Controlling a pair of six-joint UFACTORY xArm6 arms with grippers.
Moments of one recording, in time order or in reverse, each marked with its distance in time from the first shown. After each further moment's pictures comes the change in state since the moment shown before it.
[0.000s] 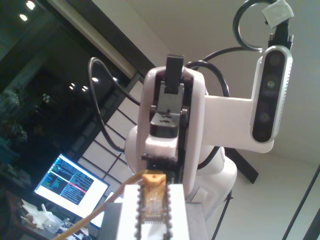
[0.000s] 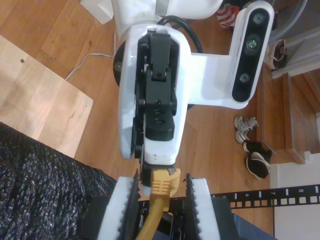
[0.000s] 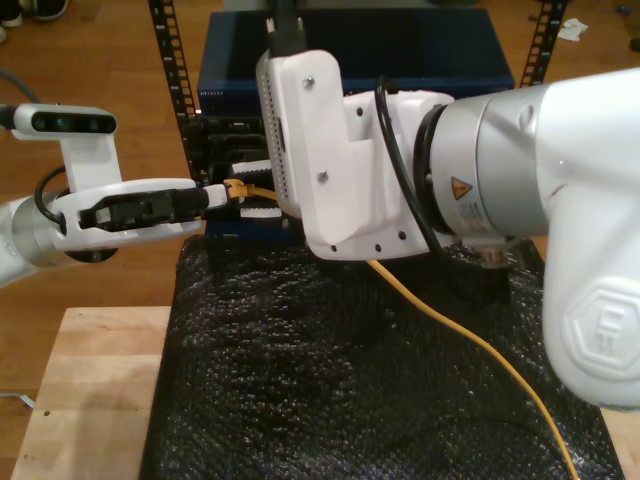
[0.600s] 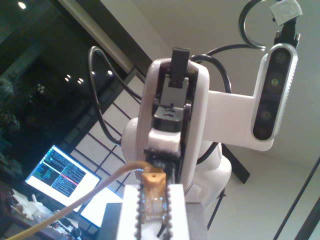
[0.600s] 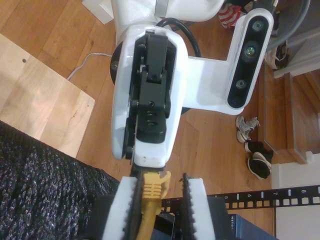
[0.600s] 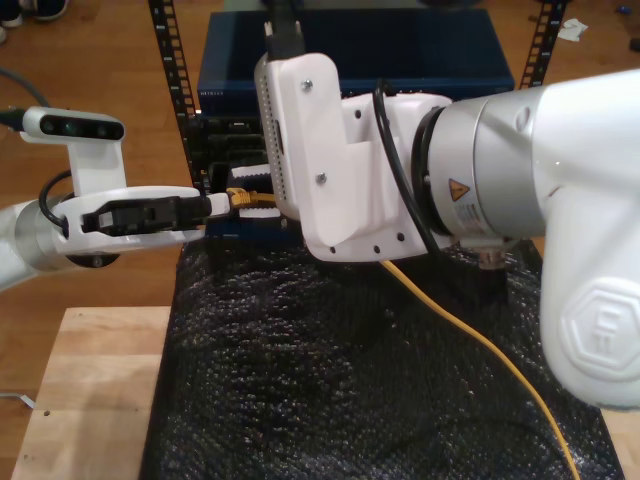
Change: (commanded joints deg) left arm -0.2 0.1 0.3 1.2 0.1 -0.9; right arm 0.0 0.2 0.0 0.0 0.0 0.1
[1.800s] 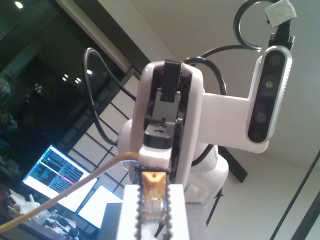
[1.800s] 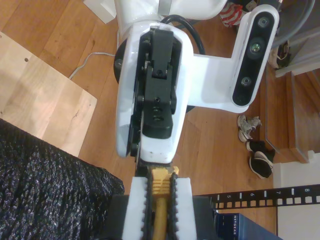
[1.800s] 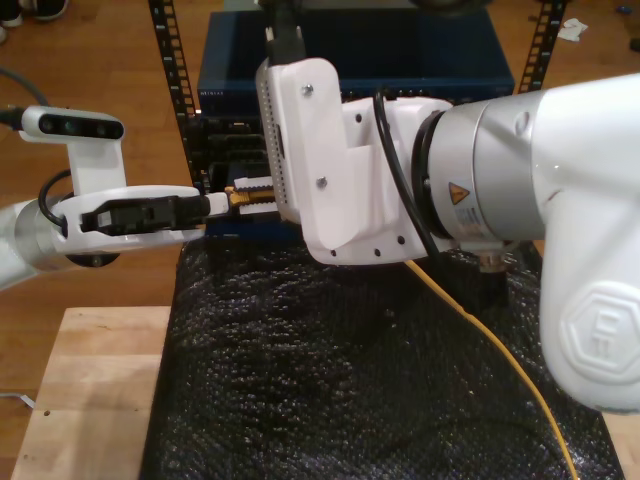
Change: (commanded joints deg) left arm -0.1 0.1 -0.1 0.0 1.4 -1.3; right arm -0.1 -0.2 0.5 0.0 -0.1 0.0
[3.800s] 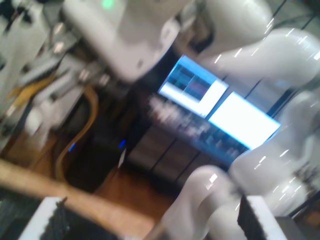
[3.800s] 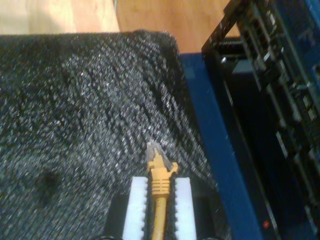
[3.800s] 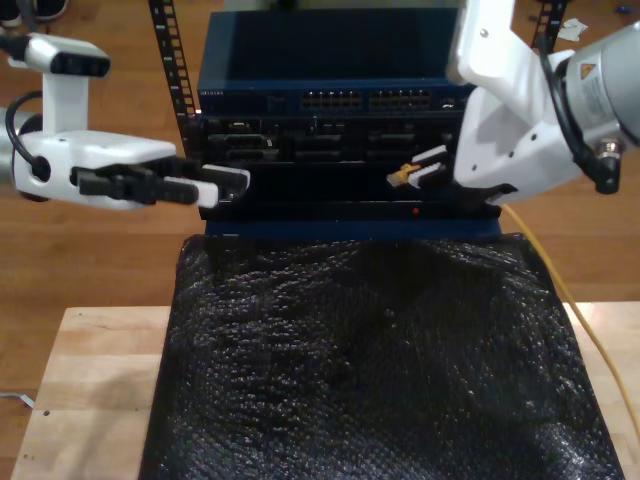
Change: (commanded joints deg) left arm 2.3 -13.8 -9.5 17.3 -22.0 1.5; right arm -33.2 8.8 -8.3 2.1 29.4 17.7
